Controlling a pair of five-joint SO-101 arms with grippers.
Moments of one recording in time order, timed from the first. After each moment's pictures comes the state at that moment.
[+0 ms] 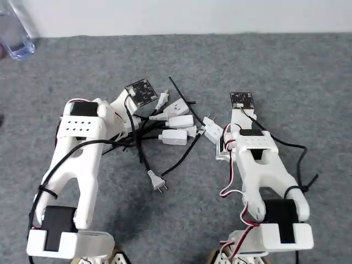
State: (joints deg) left arm -0.8 -2.9 19.3 69.7 -46.4; right arm -3.4 -0.9 39.8 43.8 -2.9
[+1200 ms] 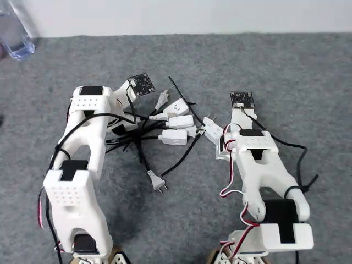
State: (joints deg) left arm -4.2 31.8 -8.0 63.5 -53.7; right arm -3.4 -0.9 39.8 43.2 -2.9
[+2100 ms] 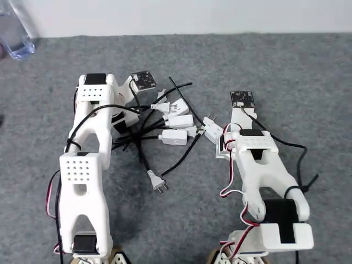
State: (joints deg) left arm -4.6 57.4 -47.4 90.0 -53.4; right arm -3.4 -0.8 39.8 42.1 -2.9
